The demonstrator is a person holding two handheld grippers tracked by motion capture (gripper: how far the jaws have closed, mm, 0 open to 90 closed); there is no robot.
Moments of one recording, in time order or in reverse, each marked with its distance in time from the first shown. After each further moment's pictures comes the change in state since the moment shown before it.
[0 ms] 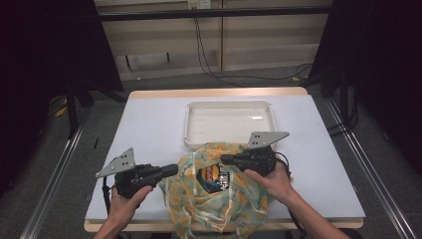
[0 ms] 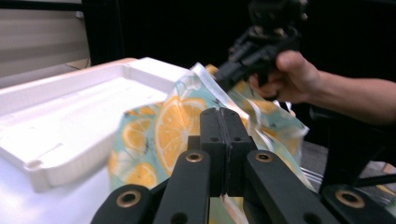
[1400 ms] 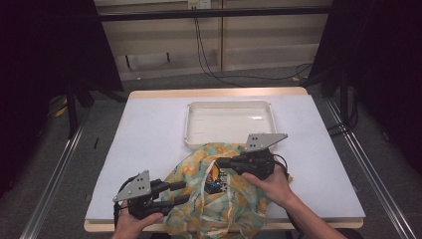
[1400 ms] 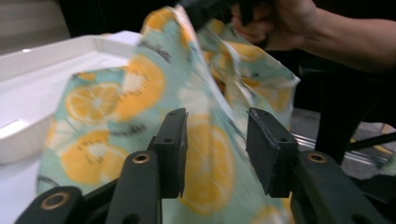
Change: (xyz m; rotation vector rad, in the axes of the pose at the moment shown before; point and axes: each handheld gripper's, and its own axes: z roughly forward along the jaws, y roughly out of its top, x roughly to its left) left arm -0.042 -0.045 0.011 0.122 -0.063 0.090; right arm 0.015 0.008 0.000 -0.003 0.026 -0.003
